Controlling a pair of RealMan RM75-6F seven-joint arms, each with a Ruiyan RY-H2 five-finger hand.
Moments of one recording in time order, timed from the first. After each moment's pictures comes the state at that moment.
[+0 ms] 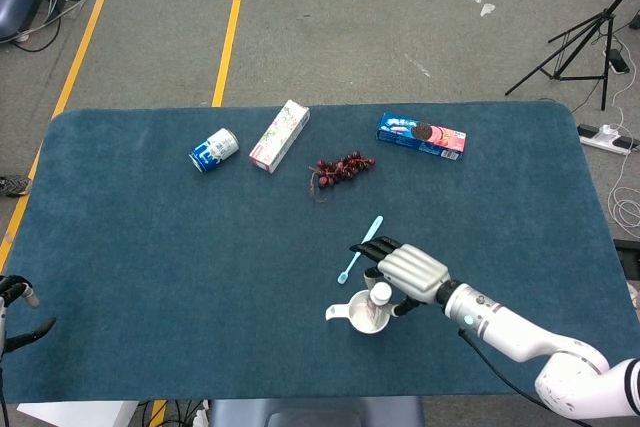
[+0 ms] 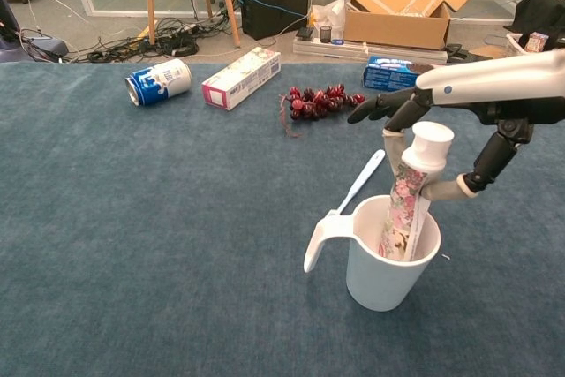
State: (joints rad) left arm -0.02 -1.10 -0.07 -1.60 1.42 1.54 0.08; right arm 0.79 -1.03 0.04 -1.90 -1.45 0.69 0.09
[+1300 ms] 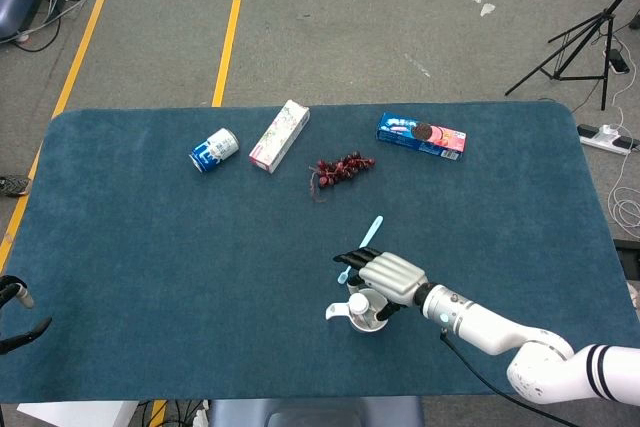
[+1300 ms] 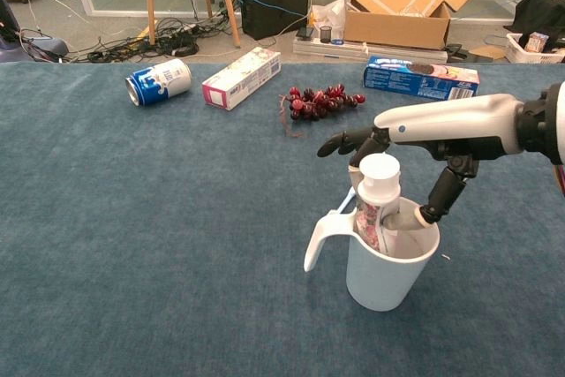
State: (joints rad) left arm 0.00 -1.09 -0.07 -1.61 1.44 1.57 0.06; right arm 0.84 -1.16 0.04 -1.81 -1.40 0.62 0.10
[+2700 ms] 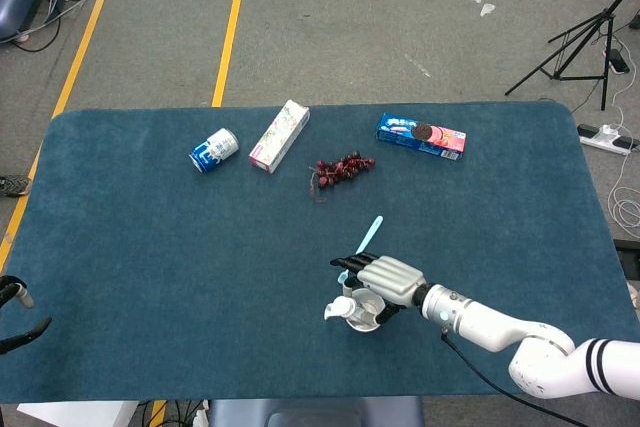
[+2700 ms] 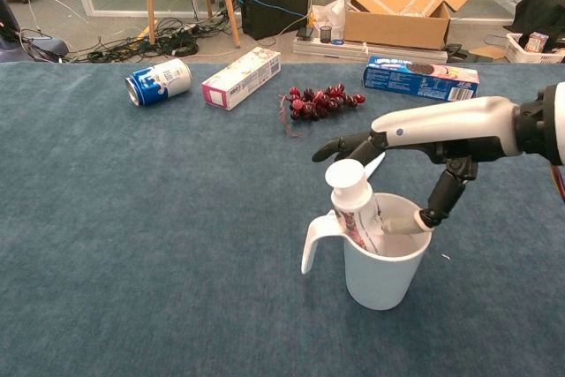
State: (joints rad) left arm 0.00 -1.08 -0.07 -1.61 1.44 1.57 0.07; right arm 0.87 -1.15 0.02 -1.79 -1.50 0.59 0.27
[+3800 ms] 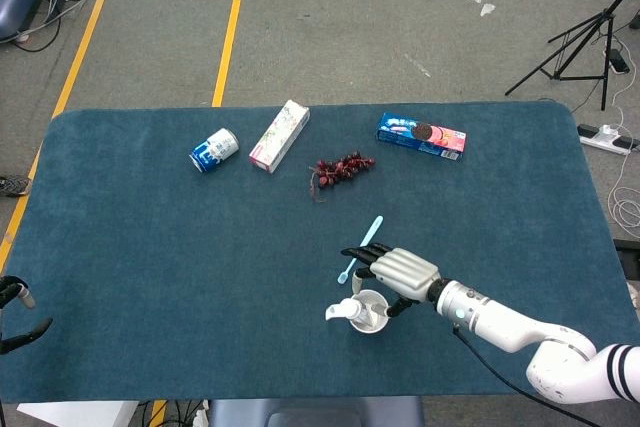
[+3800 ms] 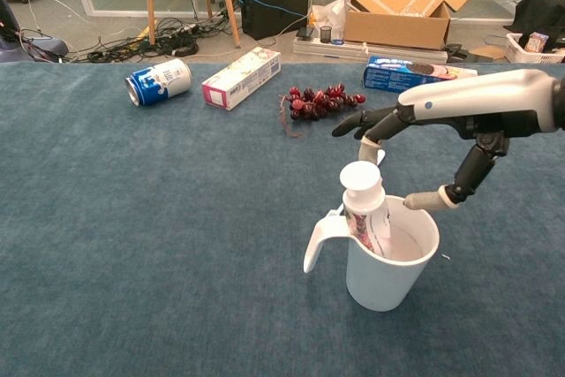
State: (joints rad) left arm -0.01 -1.09 -0.07 -1.61 1.43 1.56 0.08; right arm 0.84 -1.07 0.00 -1.81 -1.53 0.67 0.30
